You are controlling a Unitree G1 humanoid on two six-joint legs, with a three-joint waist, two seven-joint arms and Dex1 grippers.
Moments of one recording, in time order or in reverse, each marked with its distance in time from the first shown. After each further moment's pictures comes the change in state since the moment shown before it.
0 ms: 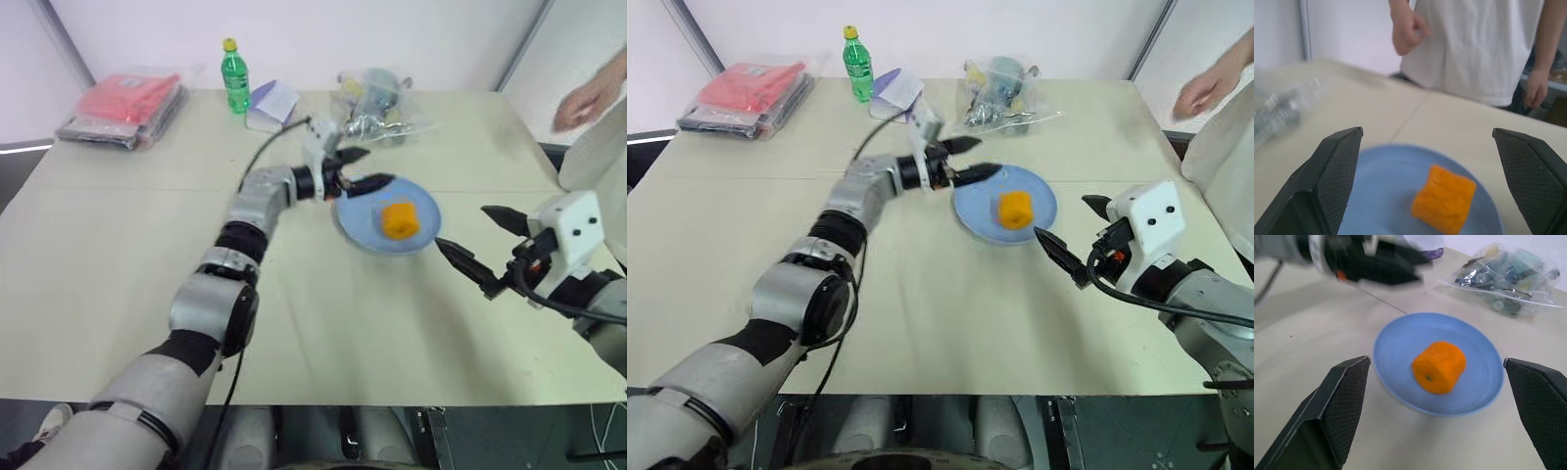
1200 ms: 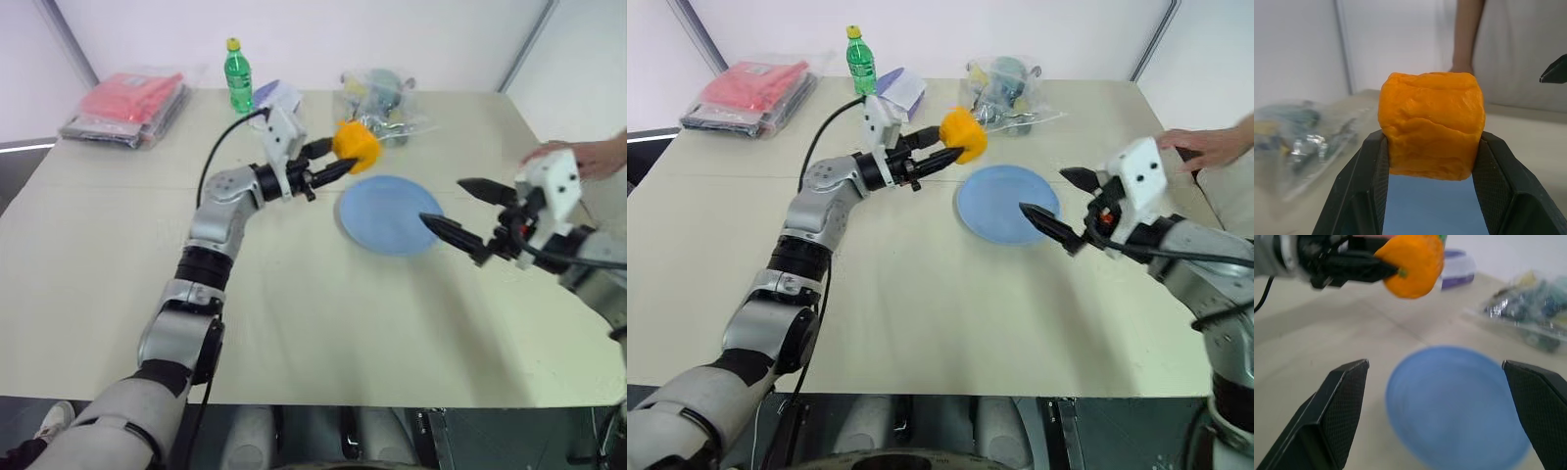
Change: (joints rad) left arm 0.160 0.091 -0.112 -0.246 -0.080 -0.050 0.075; right arm -0.197 -0.060 0.091 0.207 -0.025 -0.026 0.183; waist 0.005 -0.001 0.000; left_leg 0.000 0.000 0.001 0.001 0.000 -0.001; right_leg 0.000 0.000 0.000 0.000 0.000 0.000
